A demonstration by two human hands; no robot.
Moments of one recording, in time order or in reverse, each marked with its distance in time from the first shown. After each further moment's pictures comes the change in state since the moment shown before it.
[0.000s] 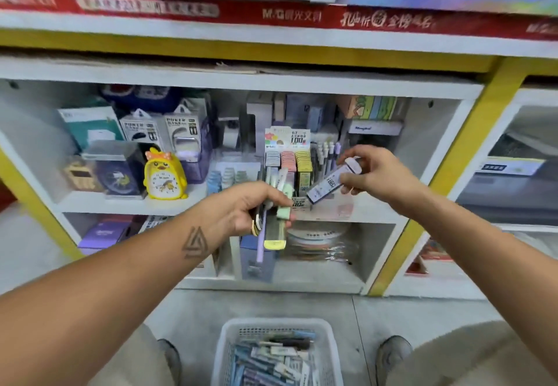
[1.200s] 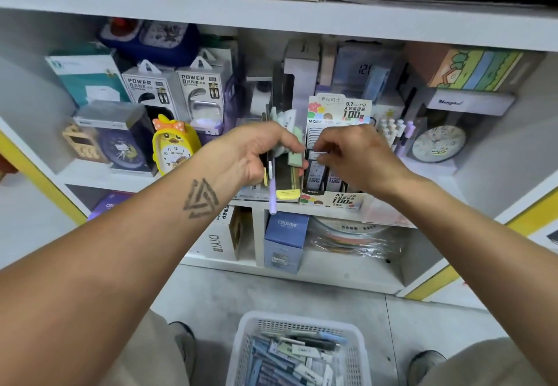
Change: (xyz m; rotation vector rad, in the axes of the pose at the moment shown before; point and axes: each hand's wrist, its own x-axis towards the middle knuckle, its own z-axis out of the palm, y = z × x) left_hand 0.053 0.060 -0.061 -0.047 0.223 0.046; right_hand 0.110 0.003 0.106 -0.530 -0.068 -0.350
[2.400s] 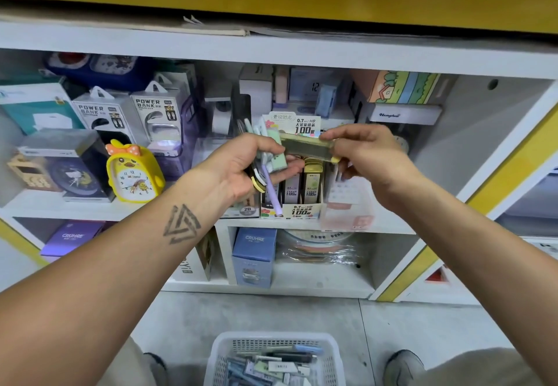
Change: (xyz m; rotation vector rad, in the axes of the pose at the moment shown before) left_hand 0.005 -0.003 0.044 -0.397 -0.148 0.119; right_hand -0.039 0.020 -0.062 0.789 0.203 0.498
